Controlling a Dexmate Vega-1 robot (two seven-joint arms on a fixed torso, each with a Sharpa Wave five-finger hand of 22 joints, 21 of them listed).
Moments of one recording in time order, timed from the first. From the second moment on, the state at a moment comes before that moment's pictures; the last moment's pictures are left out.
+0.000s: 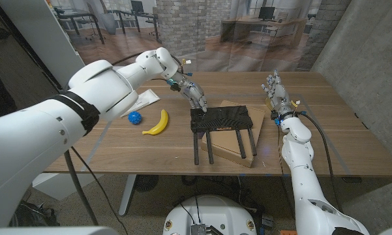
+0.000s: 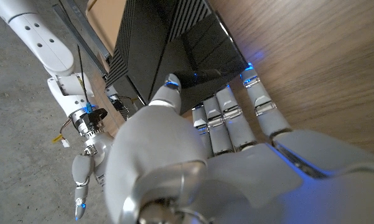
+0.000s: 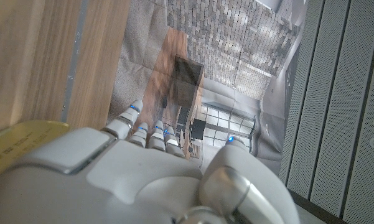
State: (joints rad) left arm -0.15 0.14 0.94 -0.38 0.09 -0.17 -1.14; left_hand 1.08 0.14 0.27 -0.16 0.23 0.66 0.13 0.36 0.23 0.75 -0.03 0.46 0.28 0.79 -0.08 0.42 0.22 0.50 0.09 0.56 0.21; right arm -0.86 0.06 0.29 -1.29 0.08 0.29 0.38; right_hand 0.21 0.10 0.01 0.06 0.27 -0.01 0.09 0.19 0.18 0.01 0.07 0.19 0.18 -0.08 0.01 0.19 0.18 0.16 -0.03 0.19 0.17
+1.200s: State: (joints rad) left arm 0.05 0.19 0.51 -0.36 -0.08 -0.28 -1.16; left_hand 1.16 0.07 0.29 -0.17 0.18 0.85 0.12 0.51 0.24 0.94 0.04 0.59 0.41 1.01 -0.07 0.63 0.39 0.68 -0.02 0.74 0.24; right arm -0.87 0.06 0.29 -1.32 0.07 0.28 0.37; right_hand 0.21 0.10 0.00 0.07 0.28 -0.01 0.09 0.19 0.18 0.01 0.07 0.19 0.18 -0.08 0.01 0.19 0.18 0.16 -0.03 0.19 0.17
